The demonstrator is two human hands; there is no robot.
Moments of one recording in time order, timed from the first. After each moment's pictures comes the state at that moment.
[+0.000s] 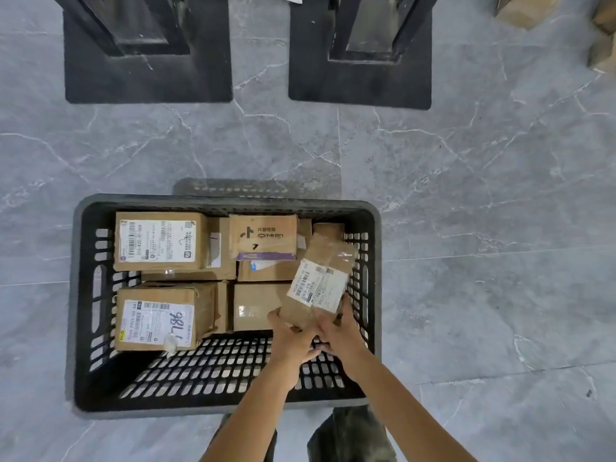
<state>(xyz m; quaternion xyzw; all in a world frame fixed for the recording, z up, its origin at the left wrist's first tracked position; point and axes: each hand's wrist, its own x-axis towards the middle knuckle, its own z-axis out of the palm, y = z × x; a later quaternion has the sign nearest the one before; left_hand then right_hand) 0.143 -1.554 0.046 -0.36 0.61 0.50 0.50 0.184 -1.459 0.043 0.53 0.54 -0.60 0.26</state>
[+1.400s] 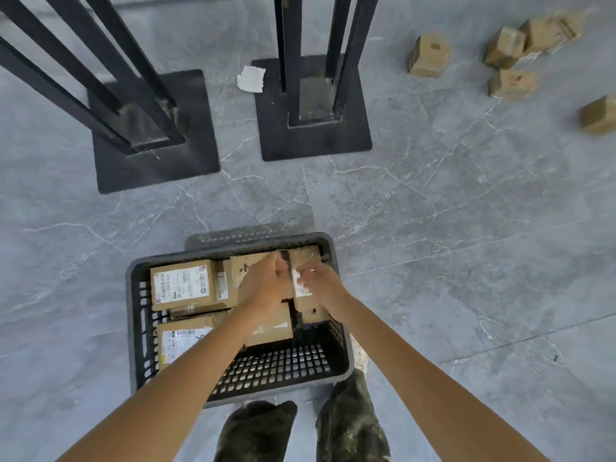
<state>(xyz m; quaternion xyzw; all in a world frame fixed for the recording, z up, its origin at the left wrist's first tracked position) 0.032 -1.508 0.219 0.12 0.88 0.24 0.39 0.099 -1.408 0.209 0.46 0.63 -0.58 0.24</state>
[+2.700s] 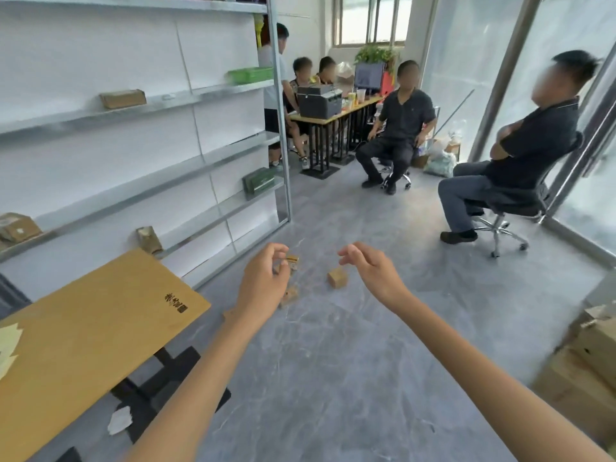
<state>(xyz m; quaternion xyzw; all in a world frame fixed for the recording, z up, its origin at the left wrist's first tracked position) 0.262 -1.156 0.871 0.57 0.68 0.44 0.16 0.457 -1.086 0.864 0.47 0.71 -0.39 -0.35</state>
